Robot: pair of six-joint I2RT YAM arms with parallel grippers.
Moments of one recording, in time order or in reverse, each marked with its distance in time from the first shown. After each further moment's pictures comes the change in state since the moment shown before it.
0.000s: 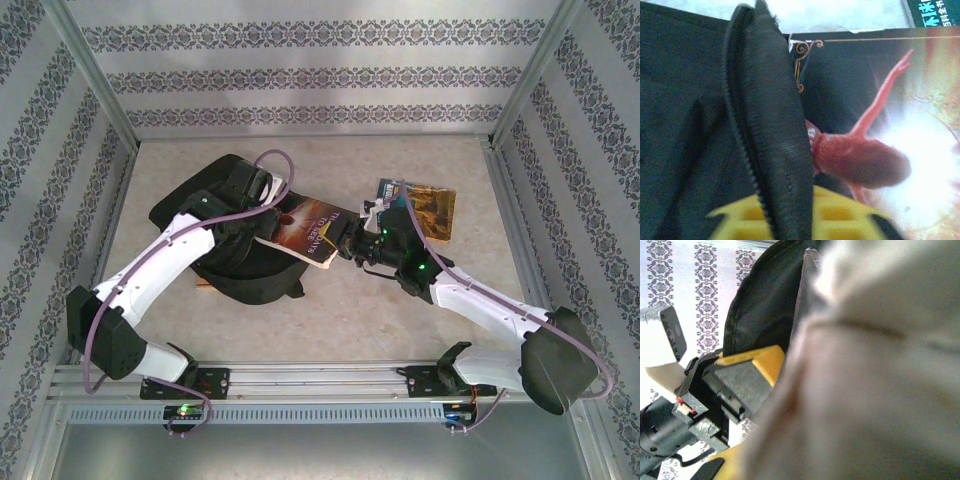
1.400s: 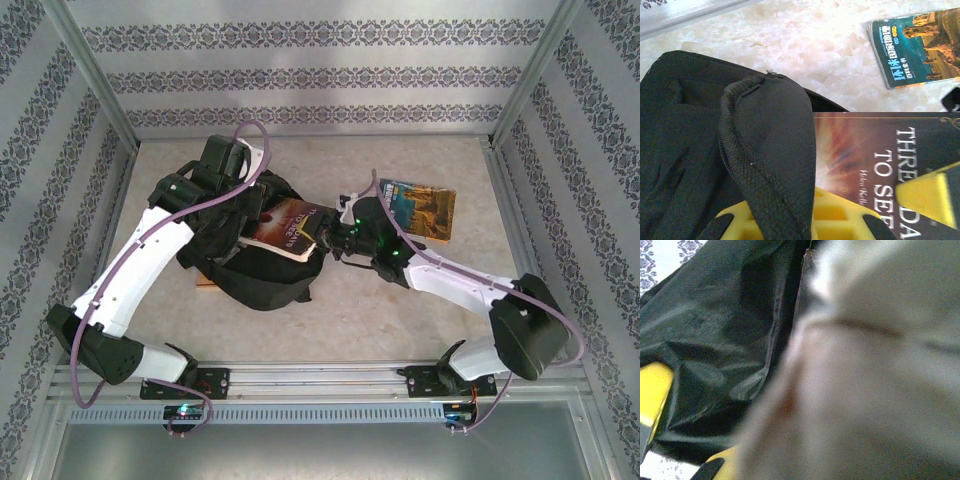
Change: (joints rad) left arm 0.036 -0.052 0.219 -0.137 0.030 0.021; right arm 0.064 0.239 0.150 0.064 0.005 0.088
